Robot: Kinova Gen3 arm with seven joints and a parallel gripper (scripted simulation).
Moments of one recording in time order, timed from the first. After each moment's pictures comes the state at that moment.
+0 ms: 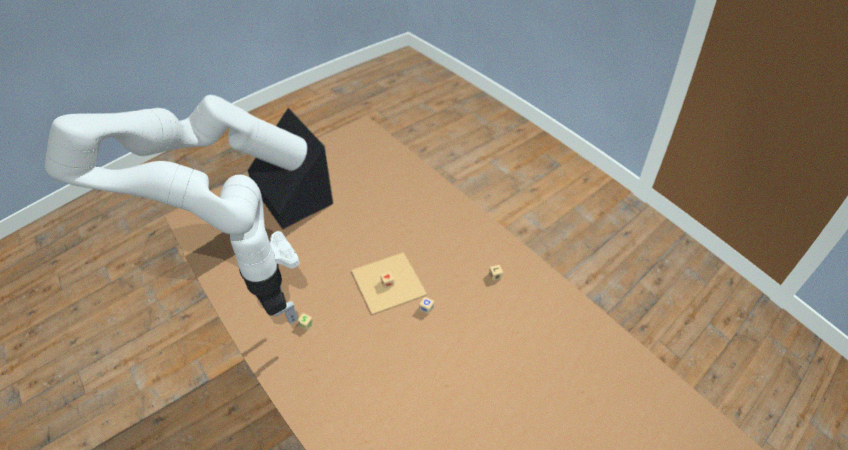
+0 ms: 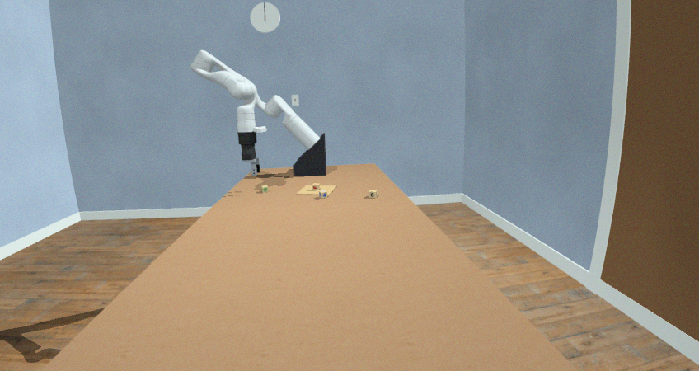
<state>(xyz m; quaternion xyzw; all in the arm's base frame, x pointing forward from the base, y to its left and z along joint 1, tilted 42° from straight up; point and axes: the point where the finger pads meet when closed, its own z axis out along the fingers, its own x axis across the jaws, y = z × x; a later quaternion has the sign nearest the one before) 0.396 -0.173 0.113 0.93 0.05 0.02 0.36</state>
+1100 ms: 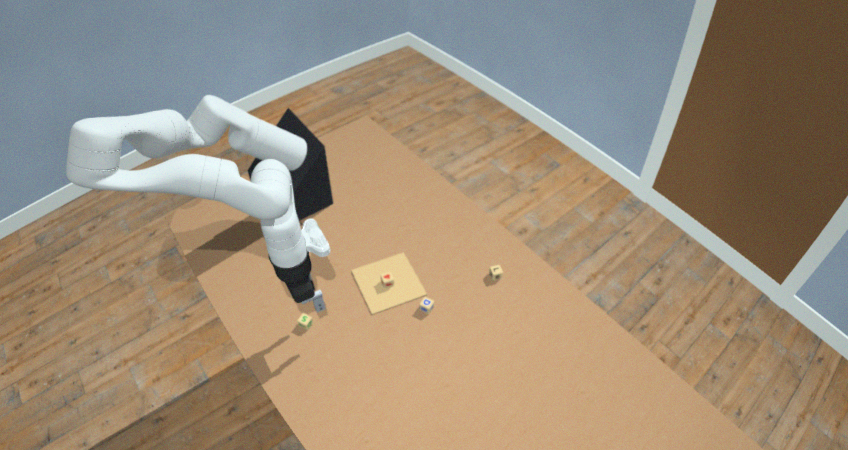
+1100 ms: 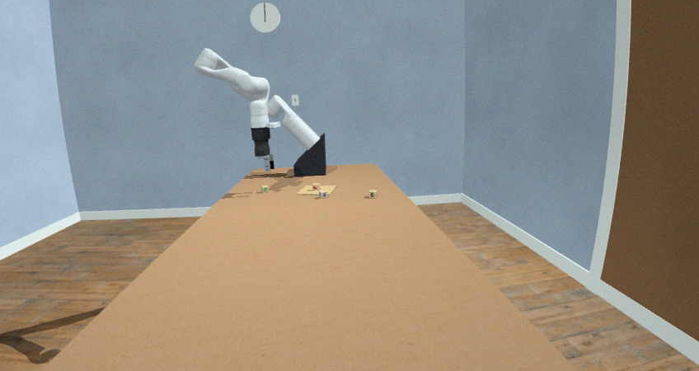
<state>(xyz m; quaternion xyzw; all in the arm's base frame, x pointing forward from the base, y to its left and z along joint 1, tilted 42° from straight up) 0.411 -0.112 0.082 0.93 0.00 0.03 0.35</state>
